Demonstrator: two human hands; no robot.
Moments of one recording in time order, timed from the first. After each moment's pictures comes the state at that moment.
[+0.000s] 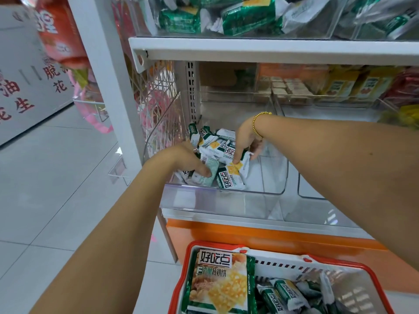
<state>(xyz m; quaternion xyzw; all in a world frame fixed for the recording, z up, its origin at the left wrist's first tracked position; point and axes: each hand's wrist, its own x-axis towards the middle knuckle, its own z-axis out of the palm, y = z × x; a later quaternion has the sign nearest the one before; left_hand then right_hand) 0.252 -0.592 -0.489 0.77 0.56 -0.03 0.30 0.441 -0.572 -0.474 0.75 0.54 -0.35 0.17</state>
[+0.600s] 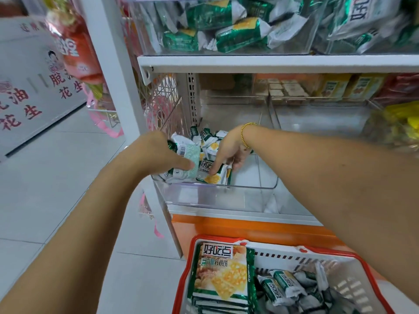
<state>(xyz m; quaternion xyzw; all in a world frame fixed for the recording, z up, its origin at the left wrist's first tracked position) 0.202 -0.657 -0.421 0.77 0.61 0.07 0.20 0.403 -0.586 -0.485 0.70 0.54 -0.46 0.11</state>
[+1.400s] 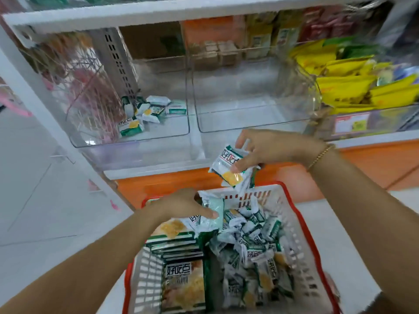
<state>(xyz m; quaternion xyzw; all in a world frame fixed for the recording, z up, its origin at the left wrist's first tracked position) 0.305 -0.789 -0.572 0.79 0.41 -0.18 0.42 0.514 -0.867 -0.478 0.73 0.57 -0.35 -0.13</state>
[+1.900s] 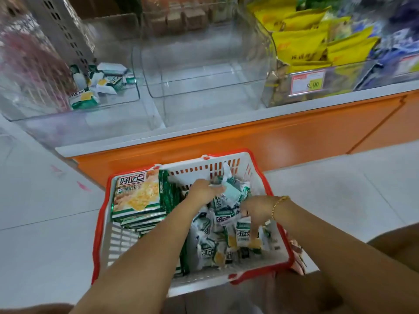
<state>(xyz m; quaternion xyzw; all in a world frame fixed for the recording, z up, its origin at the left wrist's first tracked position) 0.402 -0.868 -0.688 0.69 0.51 -0.06 0.52 0.521 -0.983 -0.668 0.68 0.55 -0.42 0.24</state>
